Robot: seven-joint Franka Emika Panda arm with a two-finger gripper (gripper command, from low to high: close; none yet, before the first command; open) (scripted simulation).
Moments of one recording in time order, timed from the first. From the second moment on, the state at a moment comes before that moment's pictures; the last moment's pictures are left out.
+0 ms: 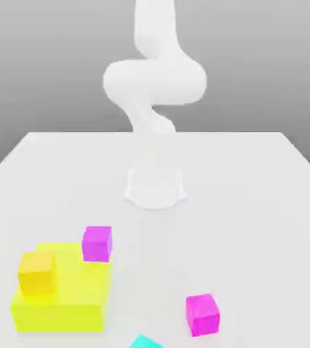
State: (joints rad) arm 0.00 -0.71 0.01 -2.32 0.00 2.34 0.80
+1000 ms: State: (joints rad) arm 0.11 0.38 0.06 -2.52 -0.10 2.90 0.84
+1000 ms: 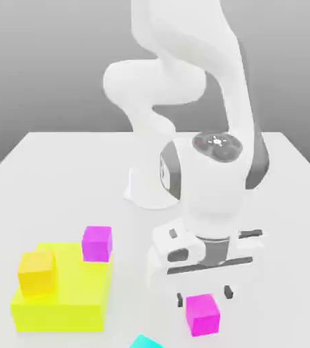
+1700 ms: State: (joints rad) arm -0.28 -0.03 -0.13 -2.50 -0.03 2.46 0.91
